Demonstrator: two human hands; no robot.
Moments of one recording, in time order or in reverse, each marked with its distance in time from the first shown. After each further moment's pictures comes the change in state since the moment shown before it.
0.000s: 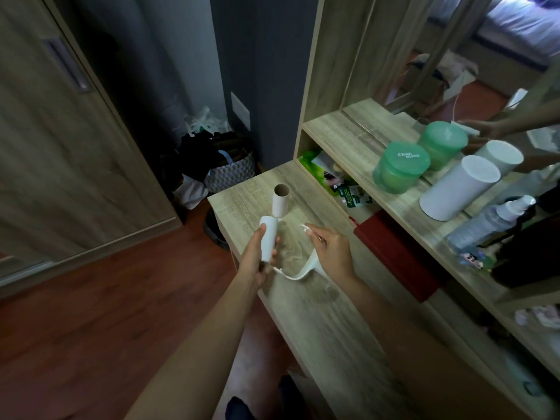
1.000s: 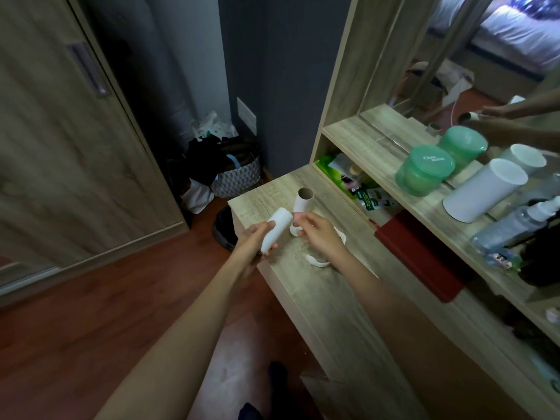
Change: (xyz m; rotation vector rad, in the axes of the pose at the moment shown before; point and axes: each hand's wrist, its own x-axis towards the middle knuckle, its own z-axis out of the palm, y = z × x) left_hand -0.012 0.071 -0.048 0.365 -0.009 0.125; right_hand 0.027 -0.092 0.038 0.369 -0.283 0.362
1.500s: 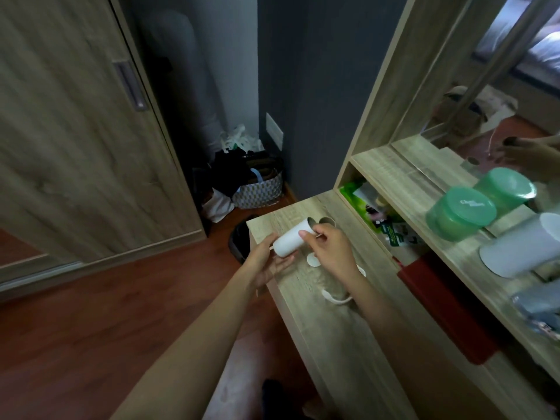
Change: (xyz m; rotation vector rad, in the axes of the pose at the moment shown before) left_hand 0.030 0.030 0.004 -0.452 -0.038 -0.174; right_hand 0.041 -0.025 0.005 -0.291 0.106 -0.313
